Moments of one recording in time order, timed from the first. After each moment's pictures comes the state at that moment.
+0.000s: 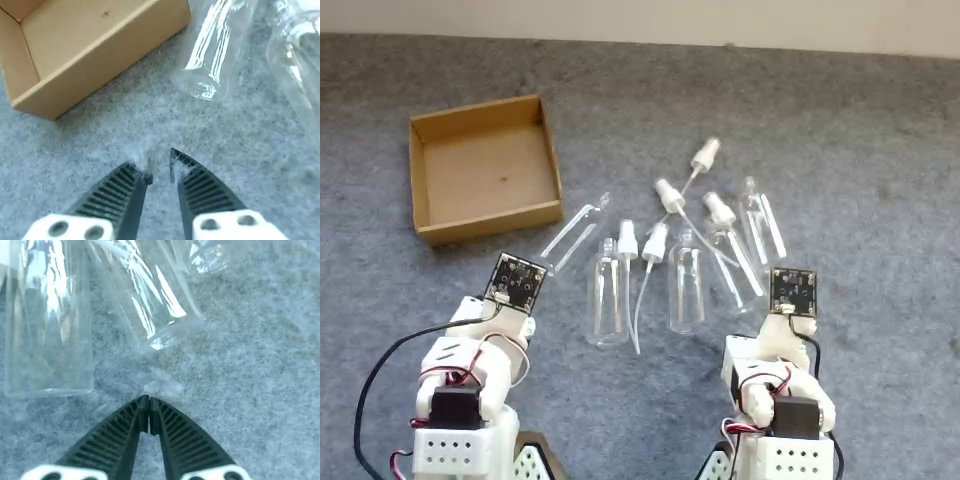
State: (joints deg) left arm -5.3 -104.3 96.0 62.2 -16.0; right arm -0.8 -104.8 95.7 71.6 -0.3
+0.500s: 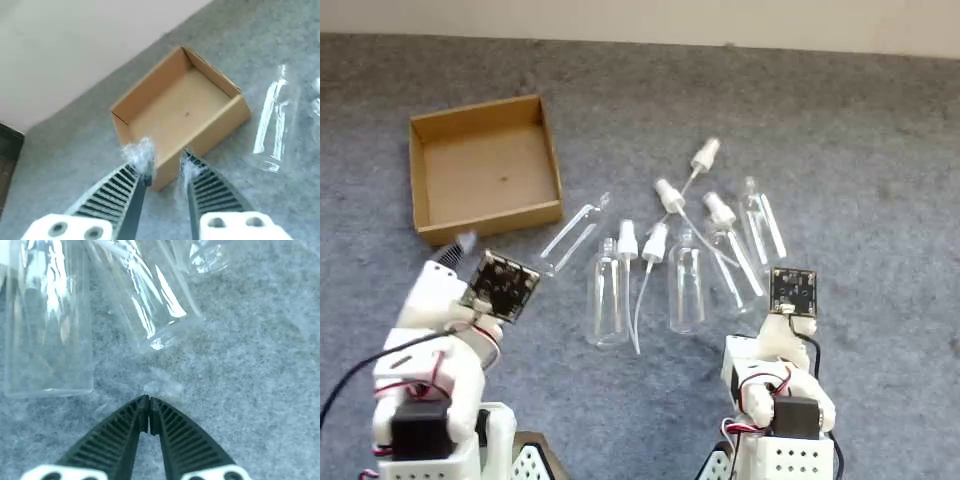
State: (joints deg) left arm -9.0 -95.5 69.7 61.6 -30.5; right arm -0.8 -104.8 95.7 71.6 -0.3
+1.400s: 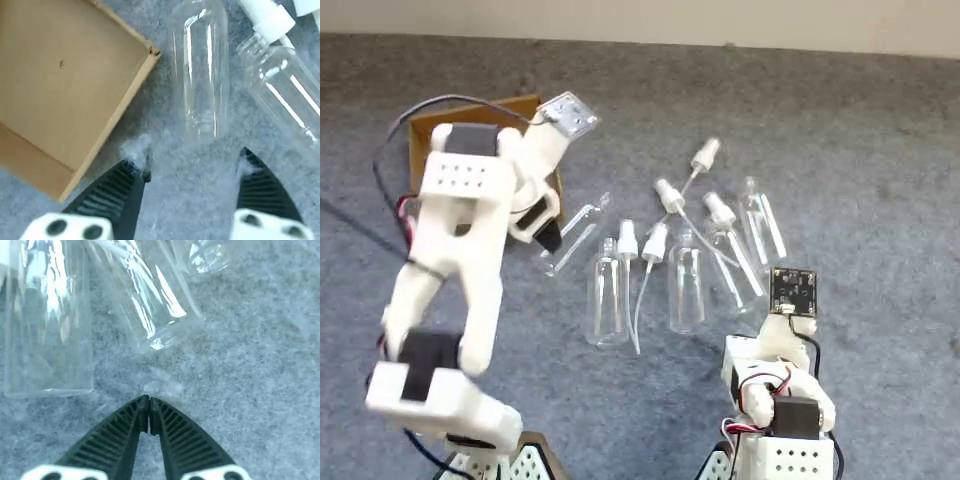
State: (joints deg) left arm -1.1 3.0 -2.2 88.4 -31.9; right arm -0.8 -104.8 95.7 71.6 -0.3
